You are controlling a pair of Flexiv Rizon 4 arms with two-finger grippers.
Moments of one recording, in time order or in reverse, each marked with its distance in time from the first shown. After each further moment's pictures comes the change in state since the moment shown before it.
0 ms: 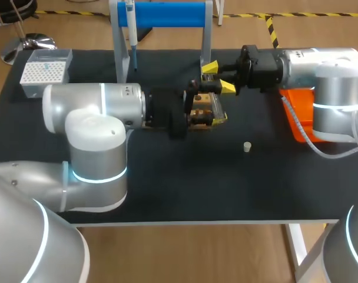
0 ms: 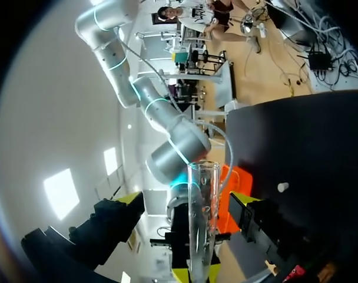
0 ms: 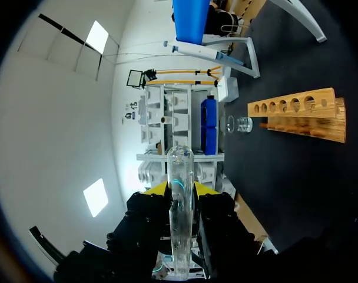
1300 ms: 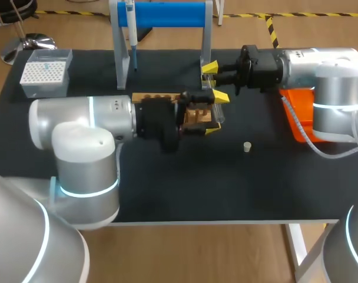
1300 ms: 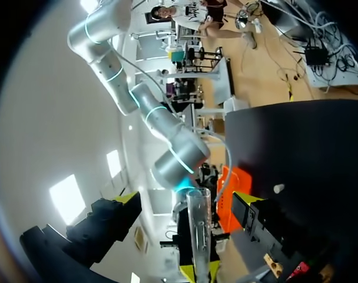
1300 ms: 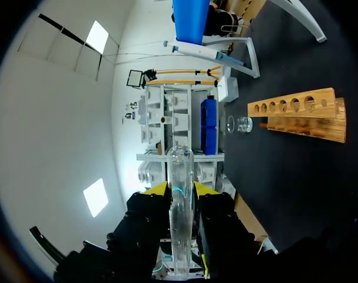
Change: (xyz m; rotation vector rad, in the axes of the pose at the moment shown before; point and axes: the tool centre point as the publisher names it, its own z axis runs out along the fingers) left arm -0.001 -0.029 -0.021 -0.012 -0.019 0.061; right arm 0.000 0.000 0.000 0.000 0.000 0.000
